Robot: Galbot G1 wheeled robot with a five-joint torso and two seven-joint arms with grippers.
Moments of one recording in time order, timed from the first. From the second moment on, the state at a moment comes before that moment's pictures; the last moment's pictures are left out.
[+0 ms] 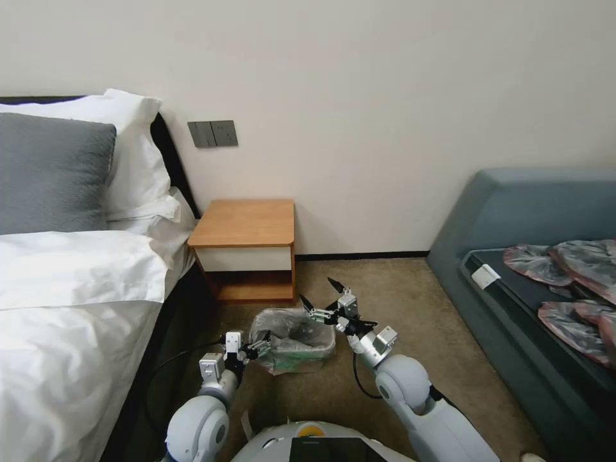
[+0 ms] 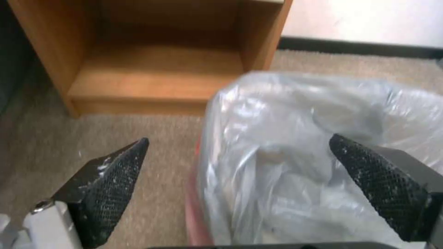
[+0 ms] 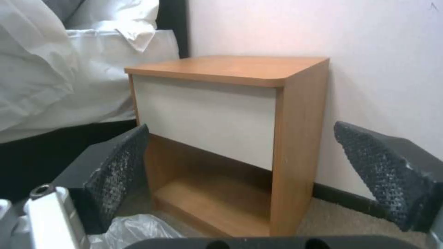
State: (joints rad) left arm 1.70 -1.32 -0.43 -2.24 -0.38 0.43 -0.17; right arm -1.36 1.16 0.20 2.10 0.30 -0.03 -0.17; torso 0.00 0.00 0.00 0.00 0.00
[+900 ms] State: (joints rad) left arm 1.61 -1.34 -0.48 -1.91 -0.20 -0.25 -0.08; right arm -1.55 1.37 0.31 2.04 0.13 0.06 0.15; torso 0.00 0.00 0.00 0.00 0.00
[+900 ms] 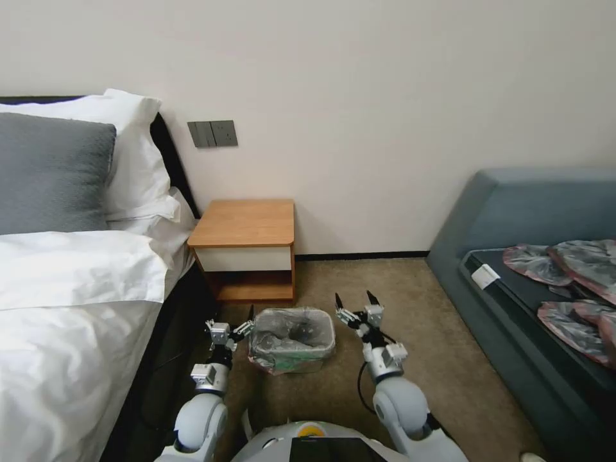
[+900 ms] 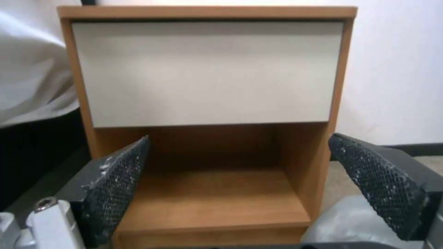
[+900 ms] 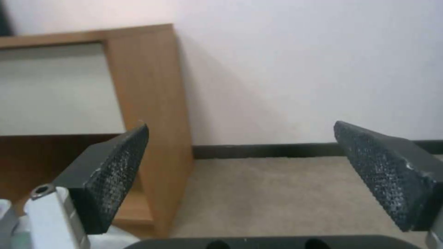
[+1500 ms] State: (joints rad) left arm 1.61 -1.34 -0.48 -1.91 -0.22 -0.27 -0.08; right arm -1.56 1.38 0.33 2.03 0.12 0.09 0.13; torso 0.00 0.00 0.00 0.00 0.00
